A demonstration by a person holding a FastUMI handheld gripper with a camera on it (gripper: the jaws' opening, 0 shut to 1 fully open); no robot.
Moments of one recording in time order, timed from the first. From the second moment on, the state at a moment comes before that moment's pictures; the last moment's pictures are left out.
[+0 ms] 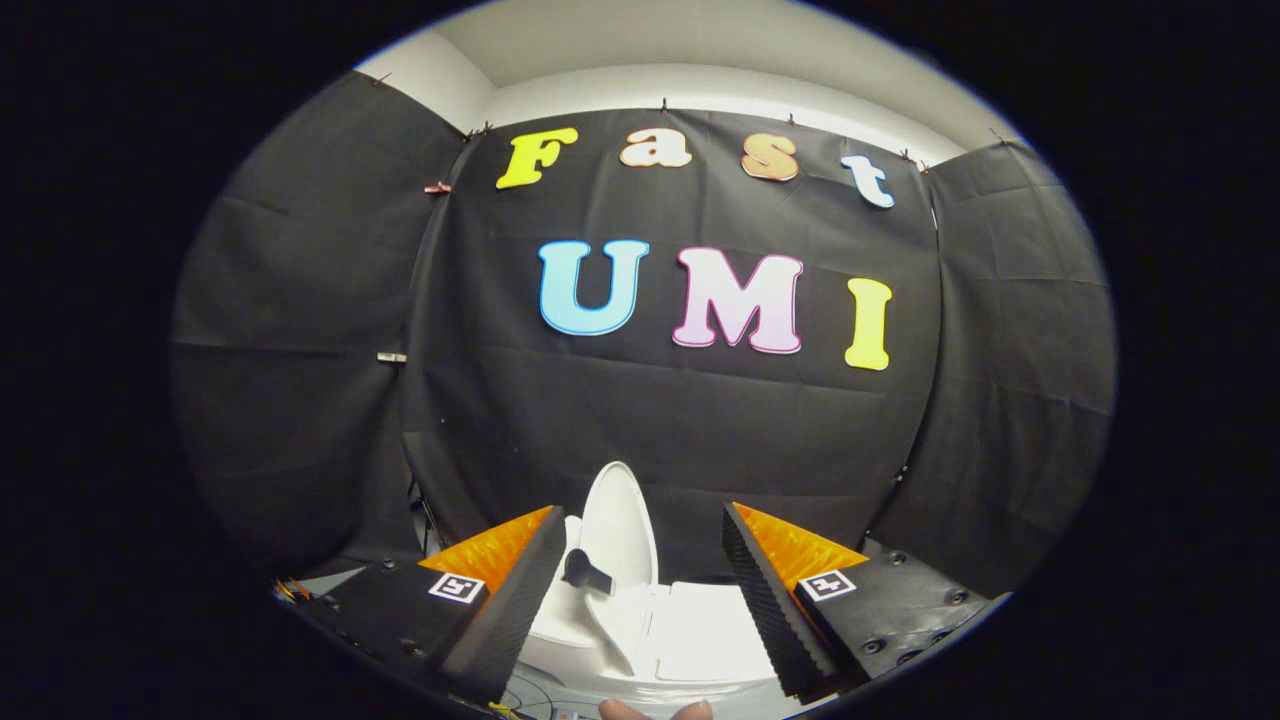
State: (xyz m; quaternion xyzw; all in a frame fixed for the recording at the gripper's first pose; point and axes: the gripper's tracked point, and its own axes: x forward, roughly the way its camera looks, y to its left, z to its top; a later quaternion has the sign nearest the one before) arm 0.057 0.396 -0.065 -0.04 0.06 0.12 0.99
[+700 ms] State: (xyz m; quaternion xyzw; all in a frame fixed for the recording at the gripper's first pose) arm 0.035 0.276 0.008 0.00 0.03 0.08 1.00
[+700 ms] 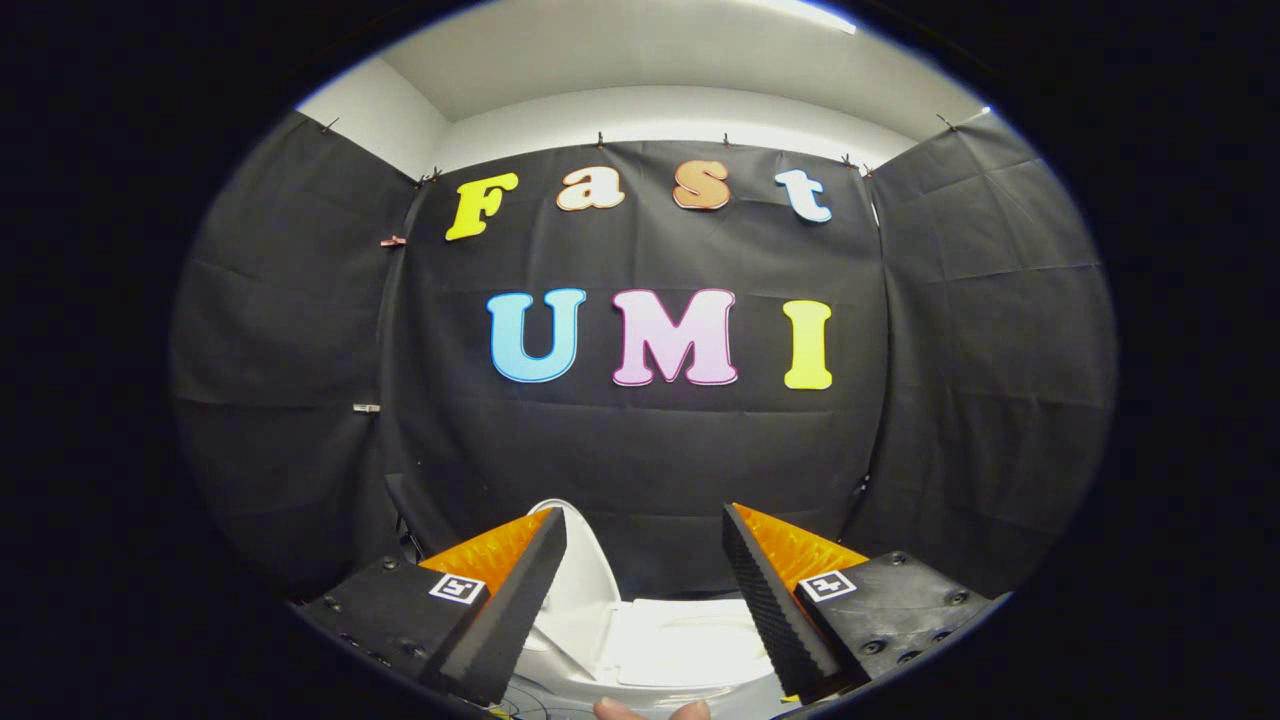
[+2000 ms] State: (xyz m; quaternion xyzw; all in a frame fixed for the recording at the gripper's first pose) arm 0.003 0.239 -0.001 -0.01 0.03 0.08 1.00
